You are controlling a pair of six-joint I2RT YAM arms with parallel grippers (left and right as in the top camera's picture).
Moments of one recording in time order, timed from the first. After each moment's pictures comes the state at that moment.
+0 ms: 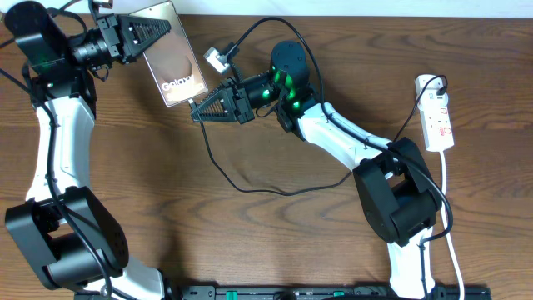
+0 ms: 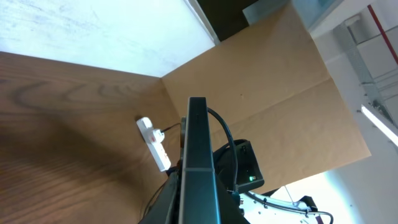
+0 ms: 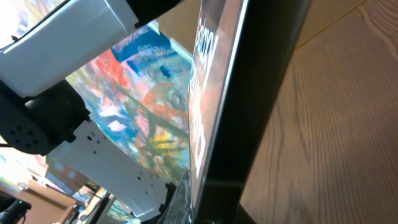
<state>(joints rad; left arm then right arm) 0.30 1.76 1.43 0.34 1.49 -1.03 0.59 2.14 1.54 0.75 -1.40 0.95</state>
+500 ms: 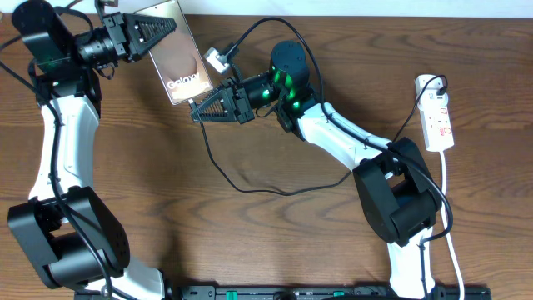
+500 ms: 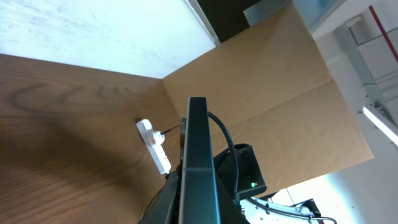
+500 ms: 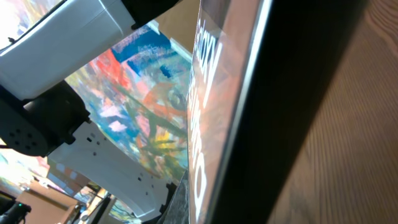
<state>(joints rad) 0.27 1.76 1.43 0.34 1.46 -1.03 0.59 2.14 1.54 0.75 -1.40 0.96</state>
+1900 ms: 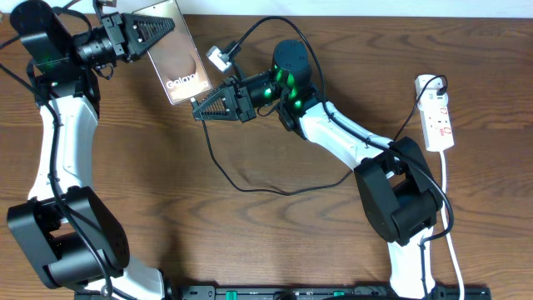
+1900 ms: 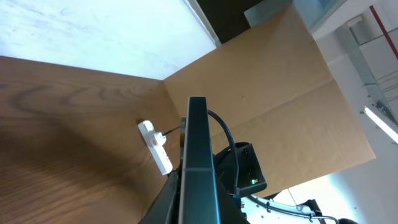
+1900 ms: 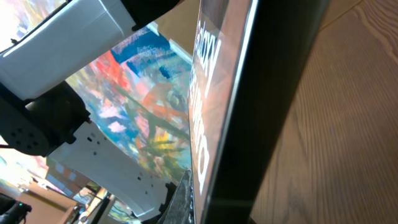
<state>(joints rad) 0.28 1.76 1.43 0.34 1.46 -1.03 0.58 2.14 1.54 0.75 -1.41 0.96</state>
